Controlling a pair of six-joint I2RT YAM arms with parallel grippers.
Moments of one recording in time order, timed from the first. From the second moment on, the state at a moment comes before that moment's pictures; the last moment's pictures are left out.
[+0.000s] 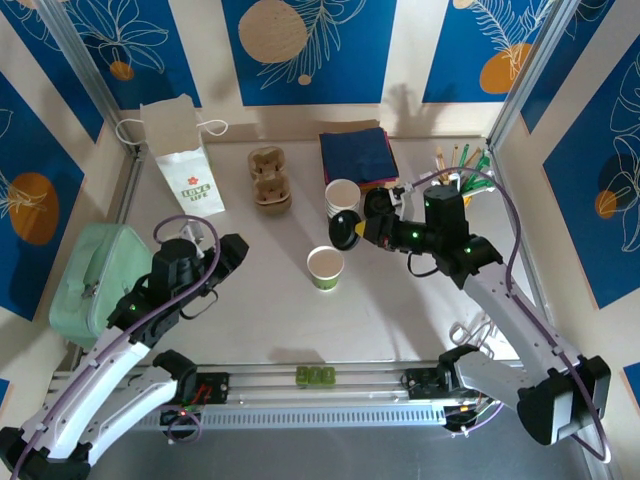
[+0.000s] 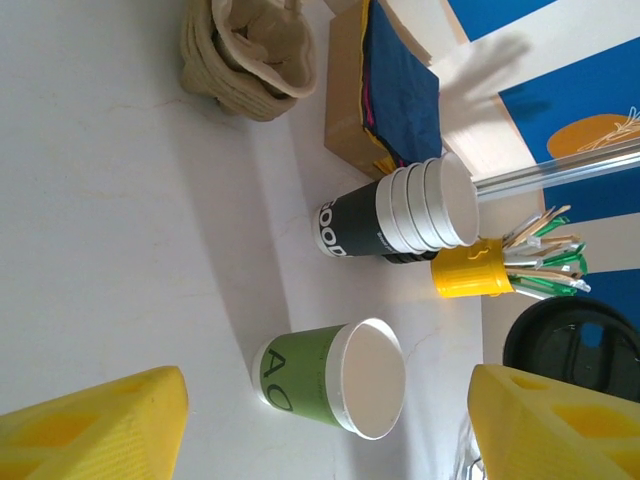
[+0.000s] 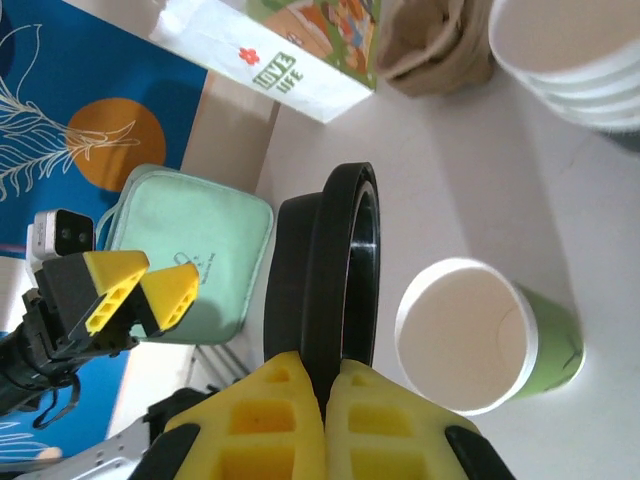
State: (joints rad) left arm -0.52 0.66 0.71 -0.52 0.00 -1.07; right arm 0.36 1.04 0.90 -0.40 -0.67 0.71
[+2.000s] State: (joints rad) left arm -0.52 0.76 0.69 -0.51 0.01 -1.08; right arm 0.36 1.29 0.73 -0.27 -0.79 0.89
